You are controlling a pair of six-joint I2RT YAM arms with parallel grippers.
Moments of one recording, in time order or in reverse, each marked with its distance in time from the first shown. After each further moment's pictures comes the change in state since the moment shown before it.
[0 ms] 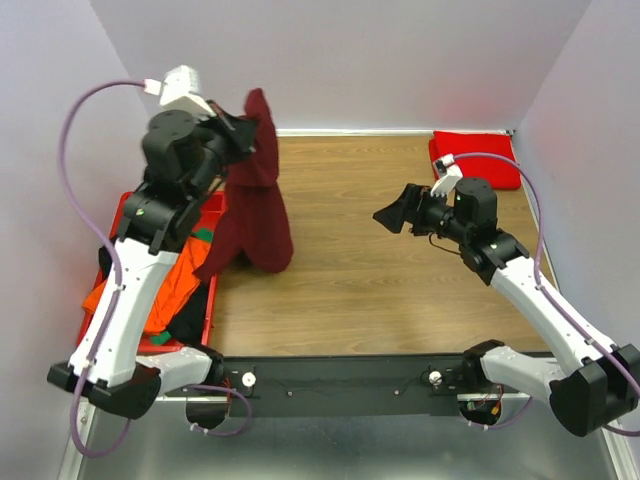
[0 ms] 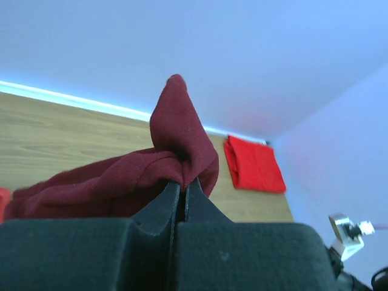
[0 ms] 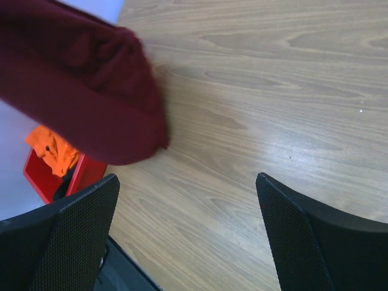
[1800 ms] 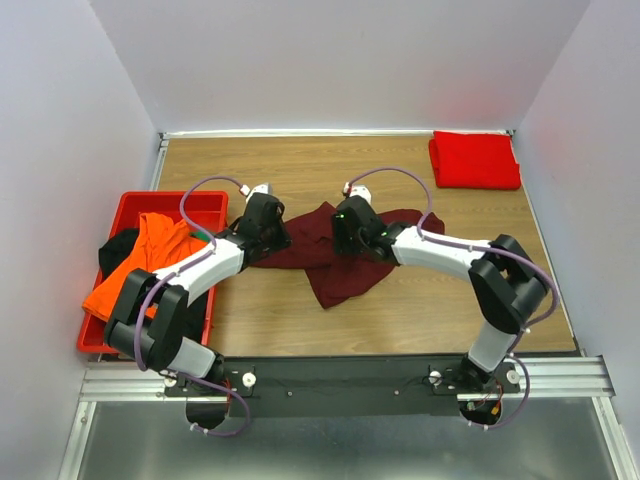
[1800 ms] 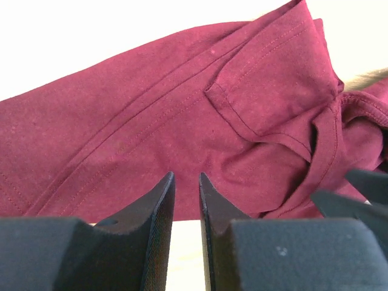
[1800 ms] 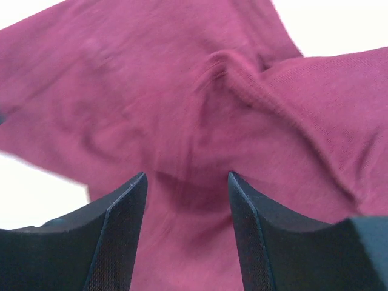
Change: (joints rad) left arm -0.091 0.279 -0.835 0.398 0.047 -0.092; right arm 0.406 0.636 0.203 0.003 0.578 -0.020
